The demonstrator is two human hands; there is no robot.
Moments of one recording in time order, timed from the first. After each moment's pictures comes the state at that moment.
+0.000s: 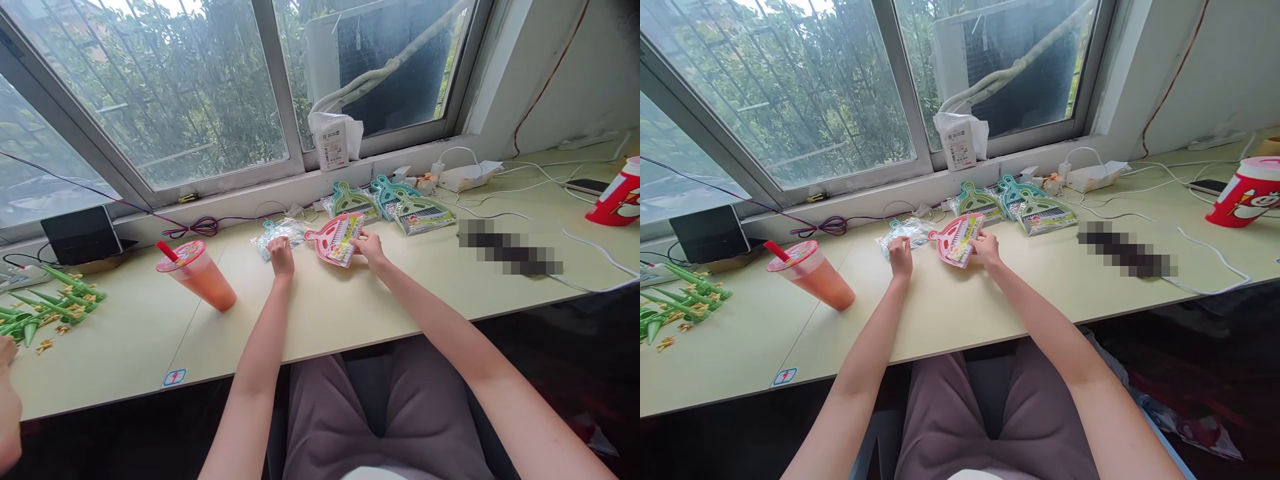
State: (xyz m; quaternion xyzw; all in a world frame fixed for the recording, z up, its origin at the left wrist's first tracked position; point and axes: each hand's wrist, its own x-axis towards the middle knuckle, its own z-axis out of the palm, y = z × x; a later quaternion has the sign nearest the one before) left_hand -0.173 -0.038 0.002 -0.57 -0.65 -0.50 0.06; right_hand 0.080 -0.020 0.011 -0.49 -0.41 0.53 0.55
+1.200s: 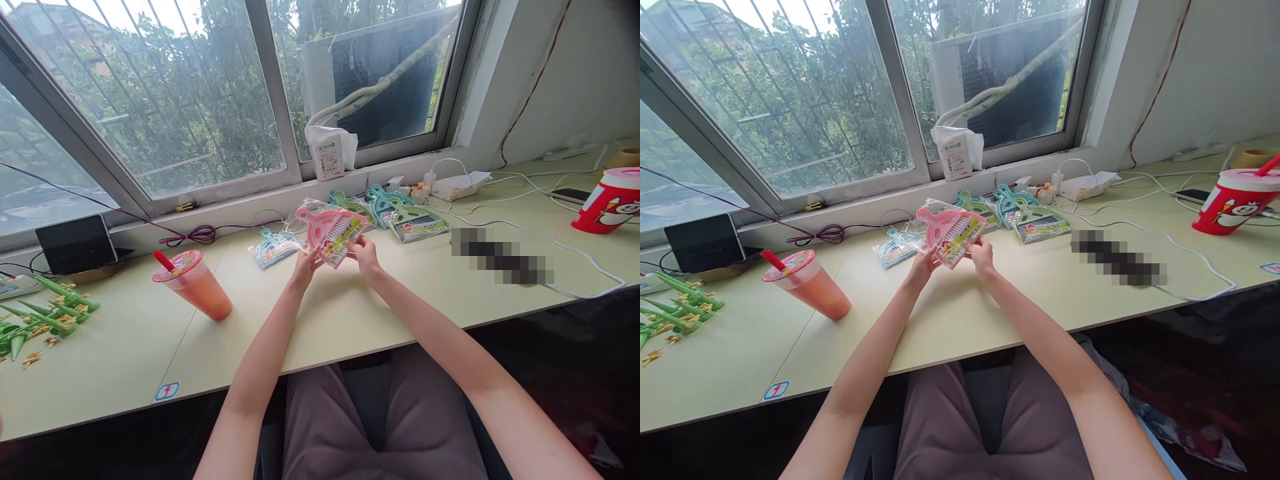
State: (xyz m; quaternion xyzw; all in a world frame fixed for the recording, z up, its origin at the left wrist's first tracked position) left_hand -0.099 -0.048 0.017 -0.44 -0.35 -0.60 -0.56; right_hand 0.071 -0.026 0.013 -0.38 -0.39 0.54 0.64
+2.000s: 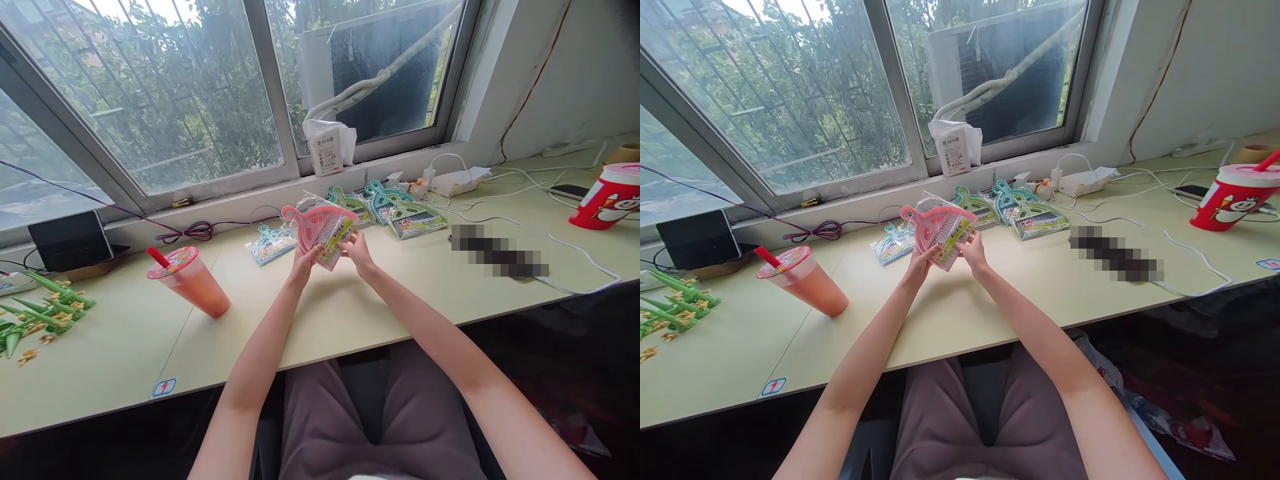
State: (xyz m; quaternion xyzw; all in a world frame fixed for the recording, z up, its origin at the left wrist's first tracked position) left_hand -0.093 -0.052 0.018 -0.47 -0.34 -0.63 -0.52; right_hand 0.063 -0.033 0.020 -0.40 -0.43 0.55 0.60
